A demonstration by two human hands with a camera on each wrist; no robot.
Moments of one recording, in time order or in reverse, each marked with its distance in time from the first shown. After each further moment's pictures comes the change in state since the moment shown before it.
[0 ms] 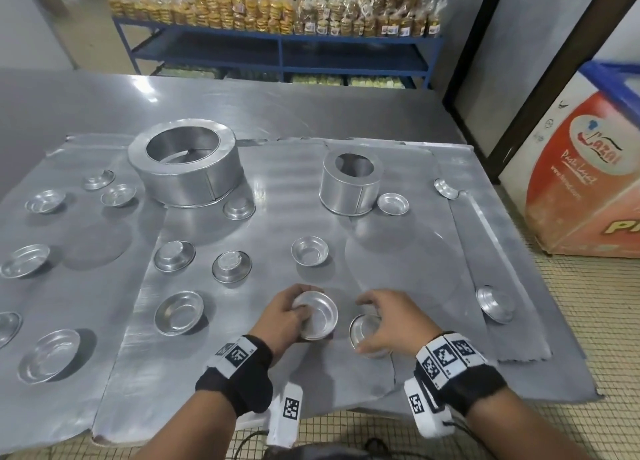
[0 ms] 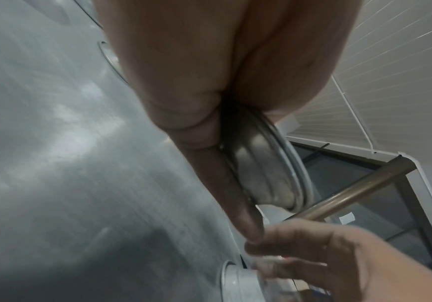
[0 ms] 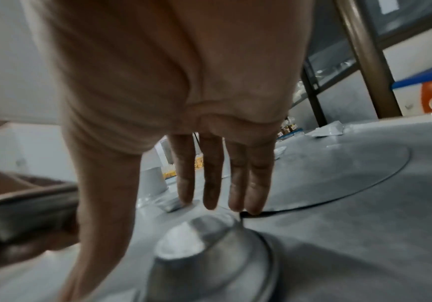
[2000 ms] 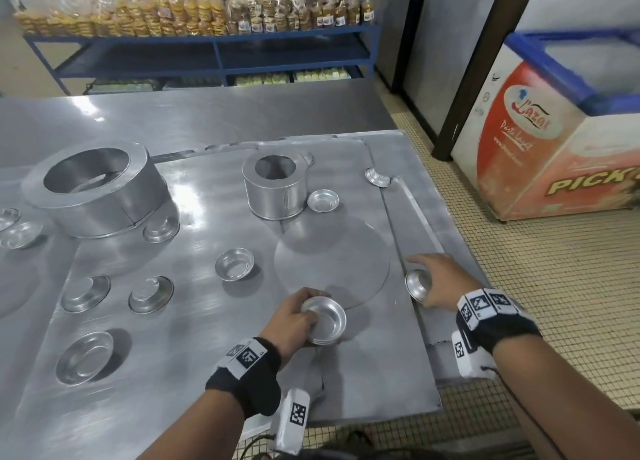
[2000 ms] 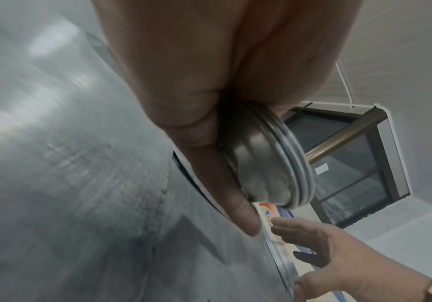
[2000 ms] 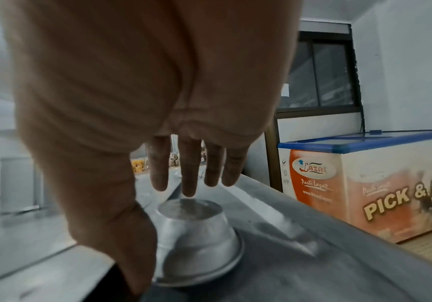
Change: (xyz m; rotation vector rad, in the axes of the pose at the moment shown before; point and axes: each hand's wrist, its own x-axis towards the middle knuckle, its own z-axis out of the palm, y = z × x) left_hand 0.042 -0.018 0.130 0.209 -0.105 -0.062; right_hand -0.029 0.191 -0.115 -0.135 0.123 0.268
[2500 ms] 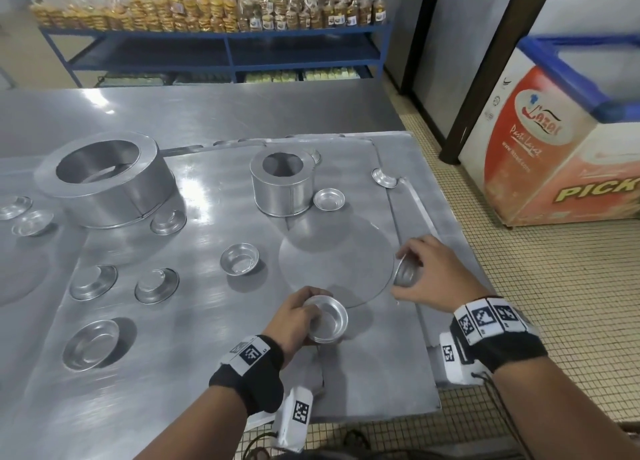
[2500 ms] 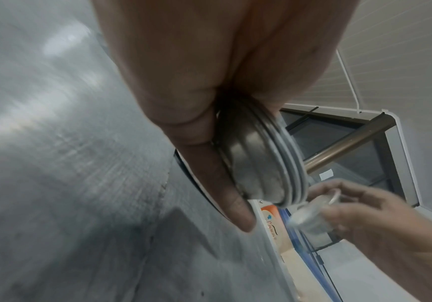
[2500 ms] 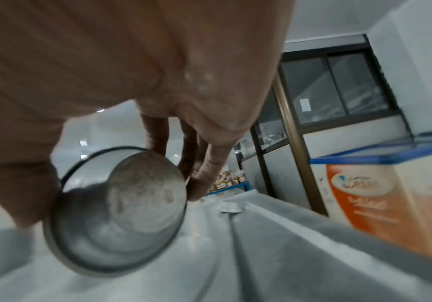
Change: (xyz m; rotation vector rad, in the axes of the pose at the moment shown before) left_hand -0.006 0.001 0.004 -0.173 0.018 -0.051; right_hand -0.028 -0.051 -0.019 0.164 0.213 -0.192
